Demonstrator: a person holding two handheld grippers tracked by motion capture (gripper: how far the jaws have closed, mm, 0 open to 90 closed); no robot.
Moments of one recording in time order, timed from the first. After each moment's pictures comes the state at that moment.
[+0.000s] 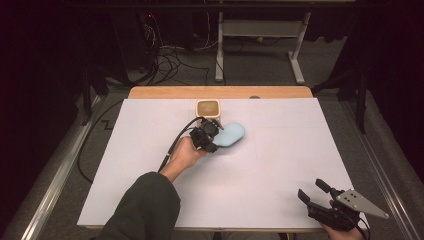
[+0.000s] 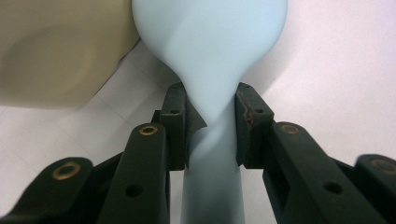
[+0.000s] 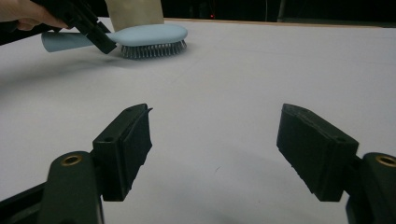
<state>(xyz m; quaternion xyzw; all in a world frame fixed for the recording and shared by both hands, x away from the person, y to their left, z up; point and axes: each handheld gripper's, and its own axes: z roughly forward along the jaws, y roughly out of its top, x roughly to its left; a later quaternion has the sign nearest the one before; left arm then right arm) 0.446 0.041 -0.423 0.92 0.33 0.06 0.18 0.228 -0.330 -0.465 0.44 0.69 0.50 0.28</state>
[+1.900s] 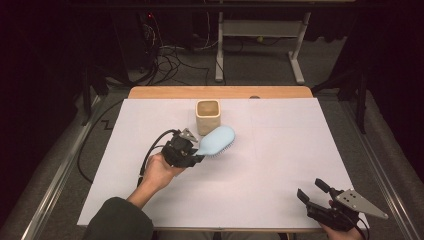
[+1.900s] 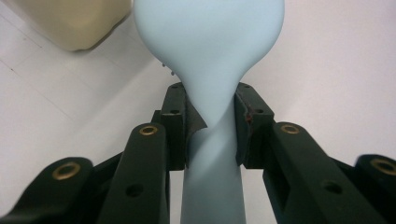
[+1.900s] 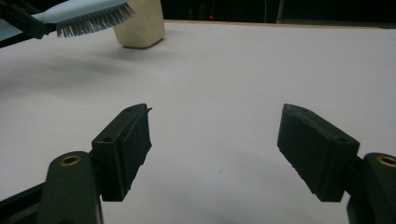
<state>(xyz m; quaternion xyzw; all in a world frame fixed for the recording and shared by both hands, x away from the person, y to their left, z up) 0.368 0.112 -0.398 0.90 0.31 0.07 0.31 0.228 -0.327 -0.464 0.44 0.69 0.50 0.28</state>
